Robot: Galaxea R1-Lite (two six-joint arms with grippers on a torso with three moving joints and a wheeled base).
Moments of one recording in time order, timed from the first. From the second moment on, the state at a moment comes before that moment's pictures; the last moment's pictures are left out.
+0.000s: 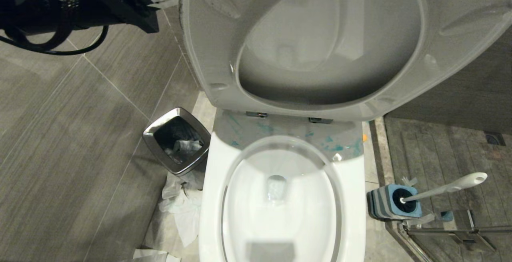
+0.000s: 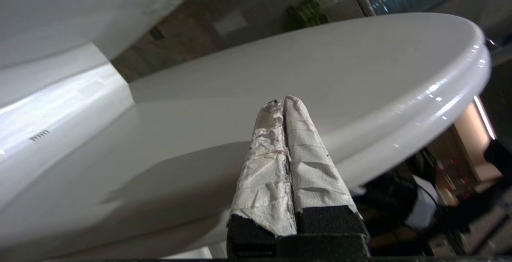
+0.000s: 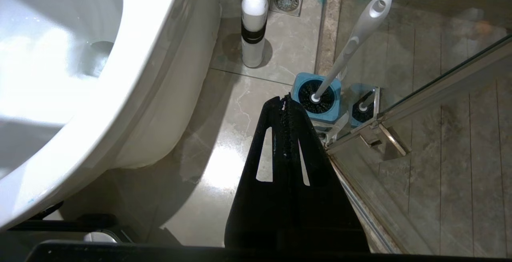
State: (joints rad) left arm -0.30 1.66 -1.74 -0.02 -1.19 -0.43; right arm 0.00 0.00 -0.01 0.04 -0.03 -0.01
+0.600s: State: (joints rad) left arm -0.24 1.54 -1.51 0.23 -1.33 0.22; right arm 0.00 0.00 -0.01 0.04 -0.02 -0.01
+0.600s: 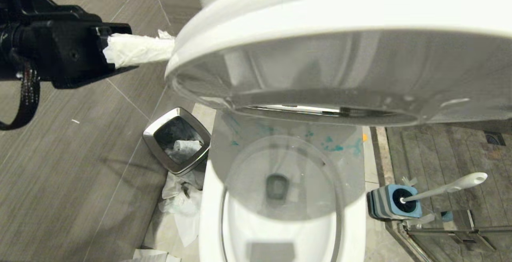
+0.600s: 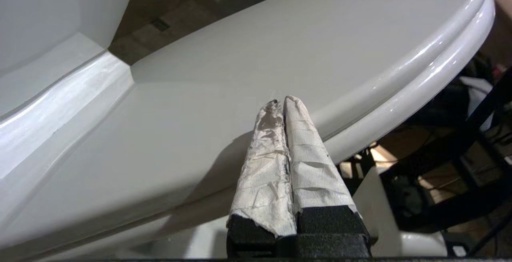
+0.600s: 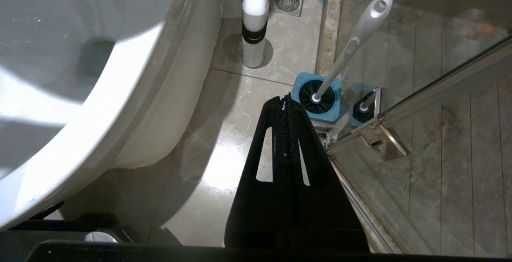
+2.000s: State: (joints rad) left arm -0.13 1.43 -1.50 1.08 -1.32 0.74; right arm 0.00 0.00 -0.01 0.04 -0.03 -0.01
